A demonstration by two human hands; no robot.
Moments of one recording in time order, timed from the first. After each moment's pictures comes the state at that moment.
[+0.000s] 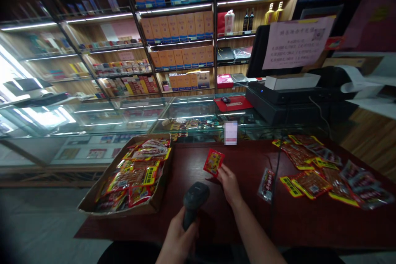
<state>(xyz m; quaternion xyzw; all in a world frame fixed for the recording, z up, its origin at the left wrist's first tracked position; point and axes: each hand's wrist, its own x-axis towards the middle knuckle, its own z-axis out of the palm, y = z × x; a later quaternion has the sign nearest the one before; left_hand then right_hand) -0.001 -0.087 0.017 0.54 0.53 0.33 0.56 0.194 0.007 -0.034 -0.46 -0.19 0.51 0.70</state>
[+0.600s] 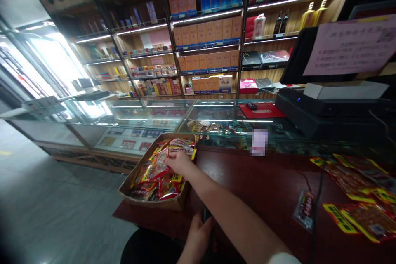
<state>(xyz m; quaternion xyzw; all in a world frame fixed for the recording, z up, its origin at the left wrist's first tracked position) -0.007 -0.068 -0.020 0.37 0.54 0.43 0.62 -0.029 0.089 0.098 -0.35 -0.52 0.64 0.45</state>
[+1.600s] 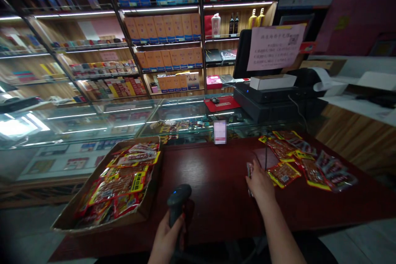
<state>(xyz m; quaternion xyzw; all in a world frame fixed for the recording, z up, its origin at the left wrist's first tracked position) -0.011 -0.070 -0.018 0.44 0.55 0.39 0.59 0.338 -0.052 -0.024 -0.87 -0.45 0.03 0.18</state>
